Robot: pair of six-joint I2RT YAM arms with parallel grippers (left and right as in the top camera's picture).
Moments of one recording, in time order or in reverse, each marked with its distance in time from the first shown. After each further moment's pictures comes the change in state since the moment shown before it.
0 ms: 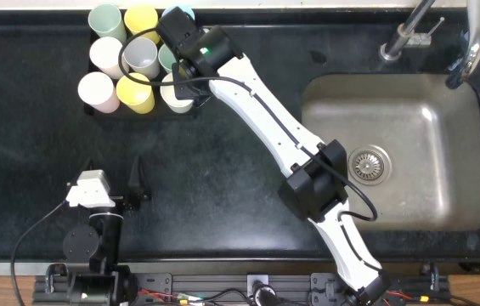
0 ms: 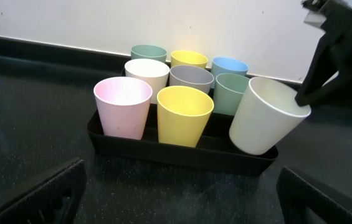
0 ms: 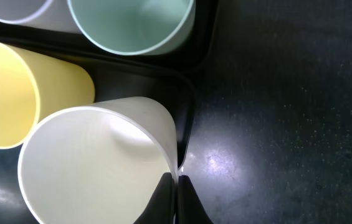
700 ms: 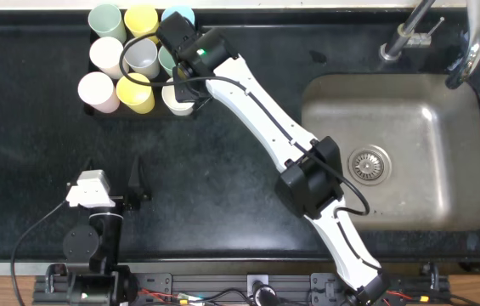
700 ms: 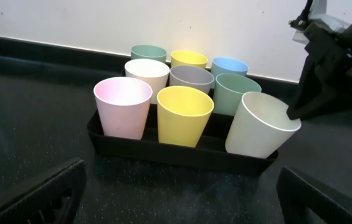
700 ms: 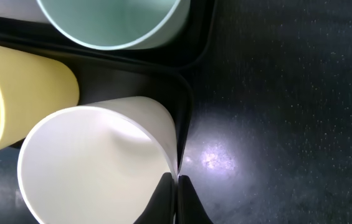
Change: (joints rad) left arm 0.000 0.000 0.000 0.000 0.000 0.000; right arm -0.001 0.037 0.000 0.004 0.000 0.001
